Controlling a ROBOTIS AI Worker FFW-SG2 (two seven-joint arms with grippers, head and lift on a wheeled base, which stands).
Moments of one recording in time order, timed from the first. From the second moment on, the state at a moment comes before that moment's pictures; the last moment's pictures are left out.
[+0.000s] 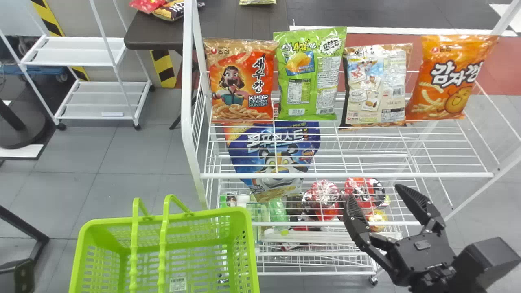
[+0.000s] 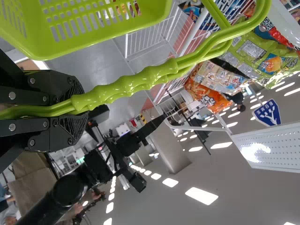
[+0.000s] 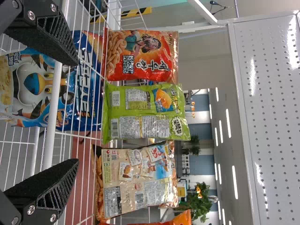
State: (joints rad) left arm 0.63 0.05 0.45 -2.07 0.21 0.92 -1.57; right arm 0.69 0.00 -0.03 -2.02 -0.06 -0.14 0.30
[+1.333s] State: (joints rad) left arm 0.64 0.05 0.45 -2.07 0.21 0.92 -1.57; right arm 0.40 0.00 0.08 -1.89 0.02 0.04 0.22
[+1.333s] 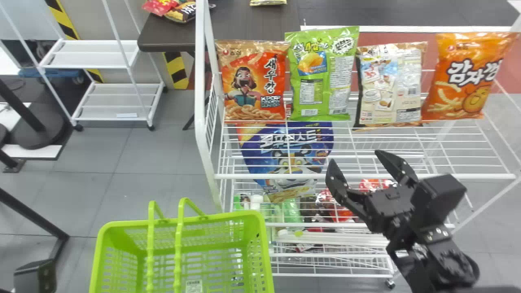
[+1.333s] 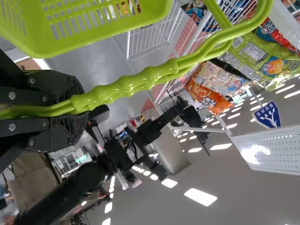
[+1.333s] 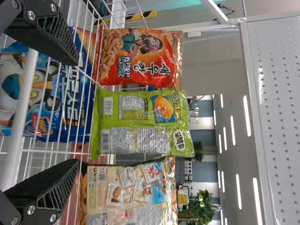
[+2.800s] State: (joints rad) left arm 0.60 0.08 0.40 -2.04 0.23 0.94 -1.57; right arm -0.53 0.00 0.25 -0.78 -0.40 -0.07 0.56
